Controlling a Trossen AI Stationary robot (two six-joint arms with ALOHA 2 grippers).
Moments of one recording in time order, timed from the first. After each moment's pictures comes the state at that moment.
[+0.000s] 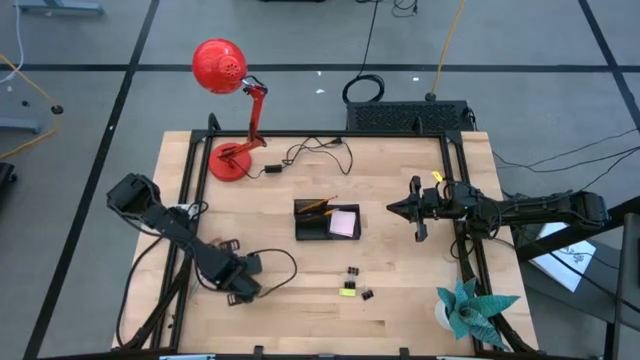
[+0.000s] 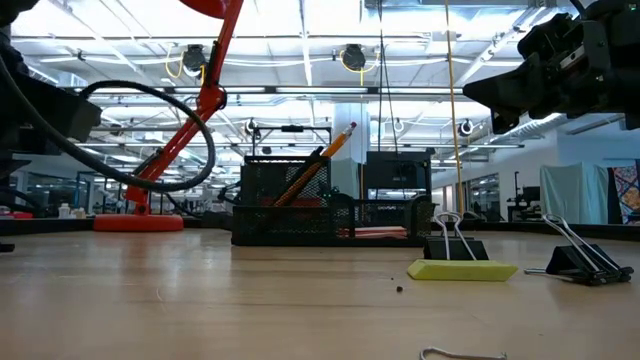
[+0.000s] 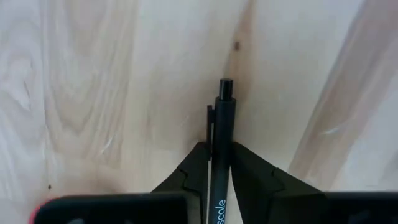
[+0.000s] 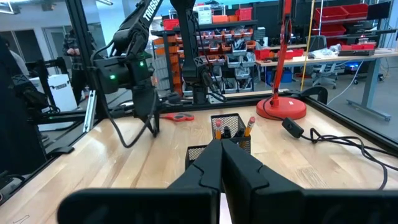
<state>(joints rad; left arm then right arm) -0.65 1.67 0.85 -0.78 -0.02 -0.89 -0.13 0.63 0.02 0.64 -0.13 0.09</state>
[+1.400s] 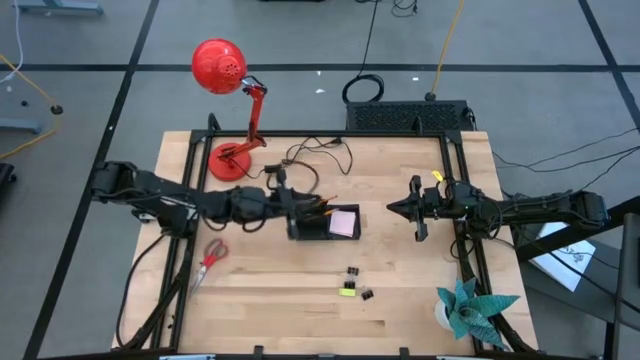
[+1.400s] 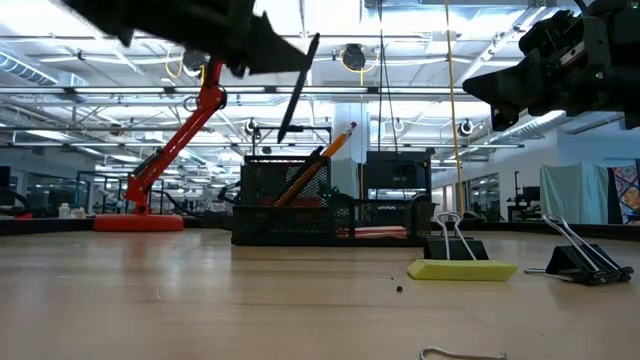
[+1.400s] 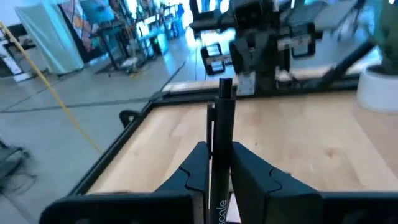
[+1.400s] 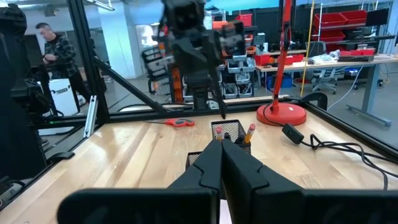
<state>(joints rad) -0.08 1.38 0.68 0.54 -0.30 0.15 -0.13 0.63 0.02 0.67 -0.13 0.09</state>
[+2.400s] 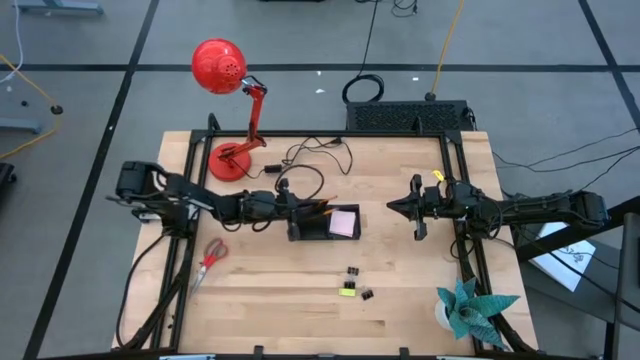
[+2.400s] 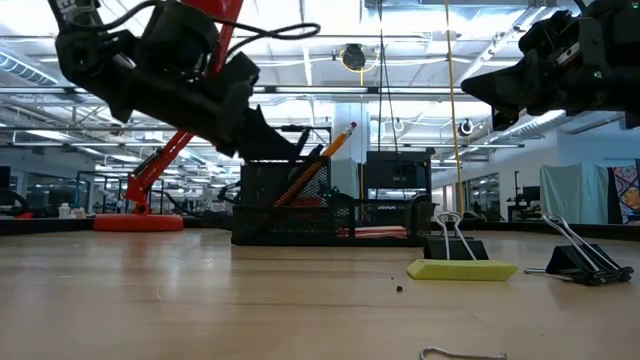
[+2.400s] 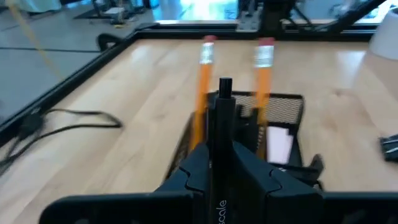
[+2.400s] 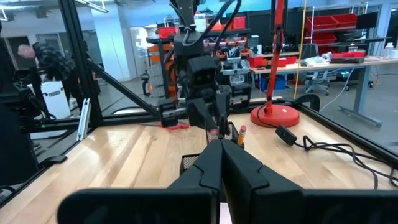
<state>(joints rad) 0.02 1.61 0.52 0.76 -0.18 -0.02 -0.13 0.63 0.02 0.67 -0.10 0.09</state>
